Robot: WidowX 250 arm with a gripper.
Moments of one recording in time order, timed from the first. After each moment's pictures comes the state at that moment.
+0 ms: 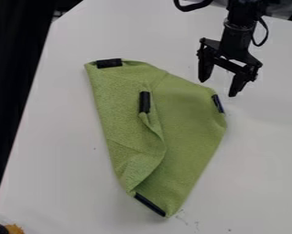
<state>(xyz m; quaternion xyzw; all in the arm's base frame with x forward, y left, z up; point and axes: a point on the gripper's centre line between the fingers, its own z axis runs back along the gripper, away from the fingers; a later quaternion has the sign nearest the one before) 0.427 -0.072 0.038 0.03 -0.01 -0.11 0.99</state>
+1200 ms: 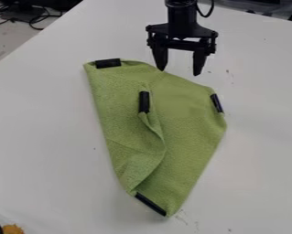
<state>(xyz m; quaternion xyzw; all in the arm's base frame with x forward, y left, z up) 0.388 -0.008 0.079 -0.02 -0.08 0.07 0.99</state>
